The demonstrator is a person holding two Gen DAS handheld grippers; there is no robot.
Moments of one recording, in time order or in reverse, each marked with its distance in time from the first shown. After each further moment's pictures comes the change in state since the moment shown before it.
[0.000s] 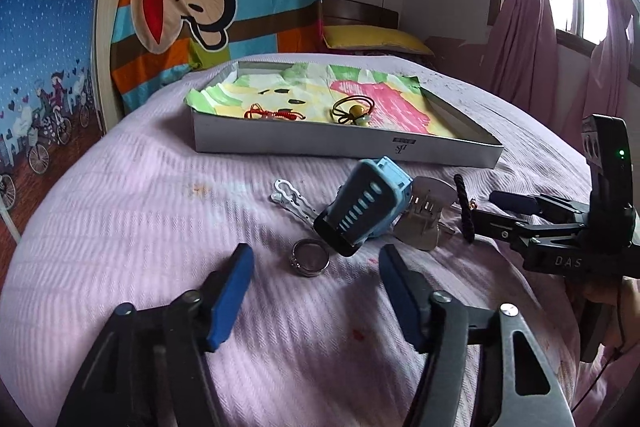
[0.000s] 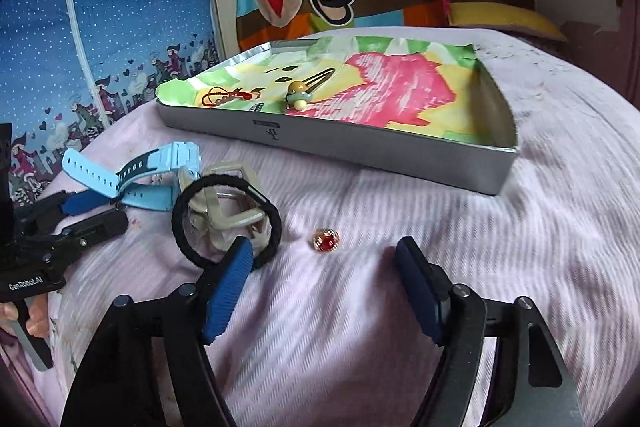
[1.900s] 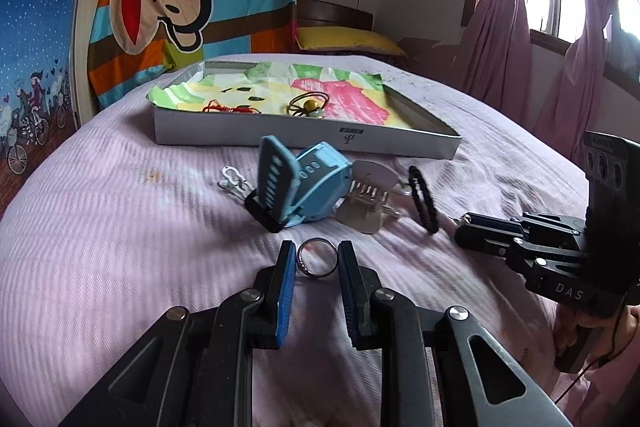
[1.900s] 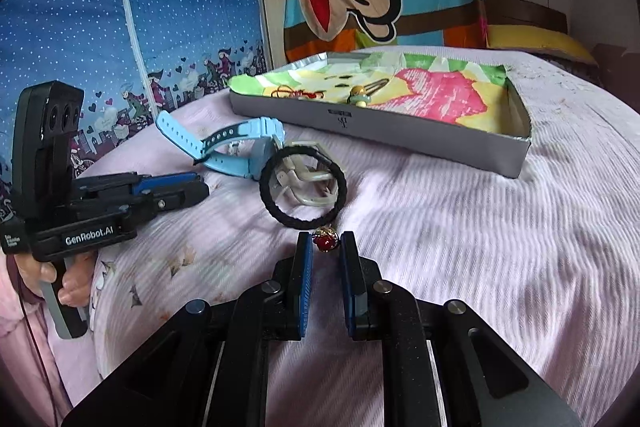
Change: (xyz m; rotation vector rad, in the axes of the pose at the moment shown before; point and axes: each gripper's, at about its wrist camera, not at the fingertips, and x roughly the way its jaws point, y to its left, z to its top) left arm -0.013 -0.026 -0.013 0.020 -0.020 -0.095; right arm -0.044 0.015 -0.038 -0.084 -0.078 0.126
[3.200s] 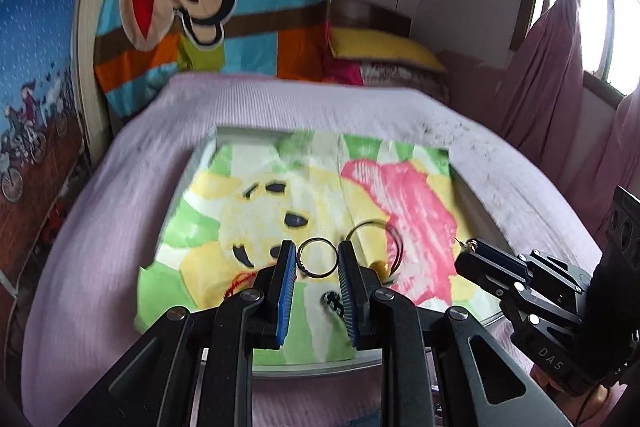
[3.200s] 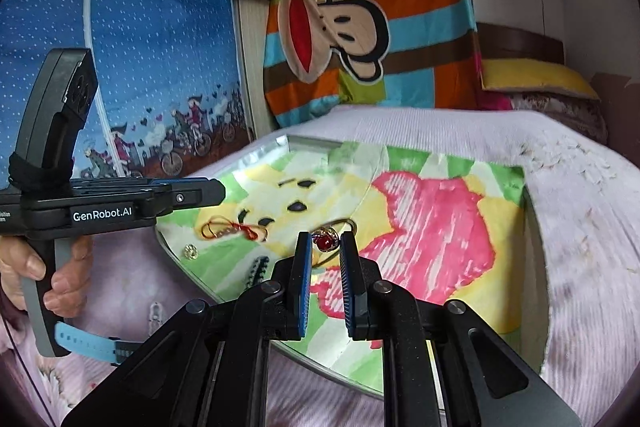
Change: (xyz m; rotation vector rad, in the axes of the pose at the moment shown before) left arm 0.102 0.057 0.164 -0.102 0.082 0.056; right arm 0.084 -0.035 0.140 0.004 -0.089 -0.045
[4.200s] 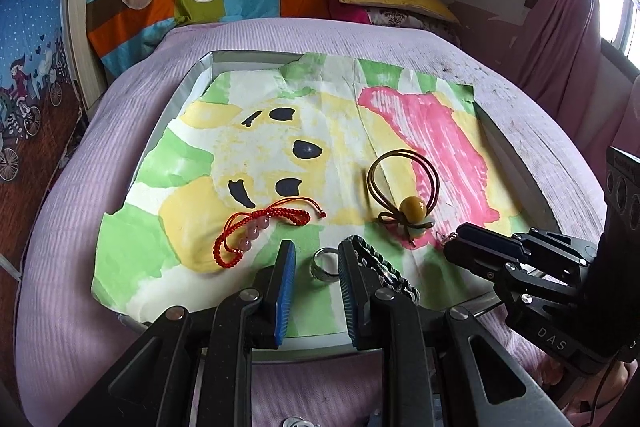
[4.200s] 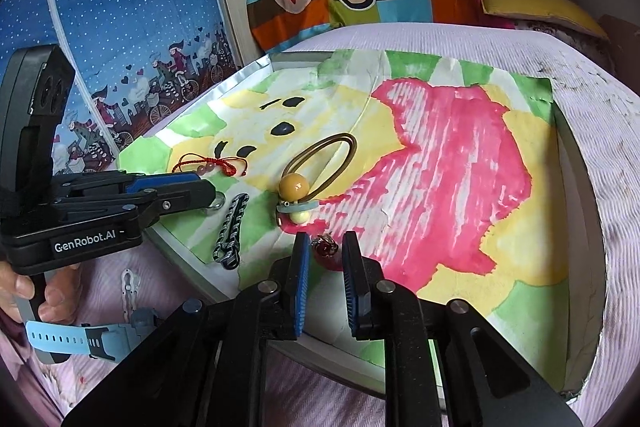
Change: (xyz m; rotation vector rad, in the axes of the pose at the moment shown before) left arm 0.031 0.004 -0.023 0.019 0.162 0.028; right arm 0.052 -0.008 -0.020 0.086 0.250 0.011
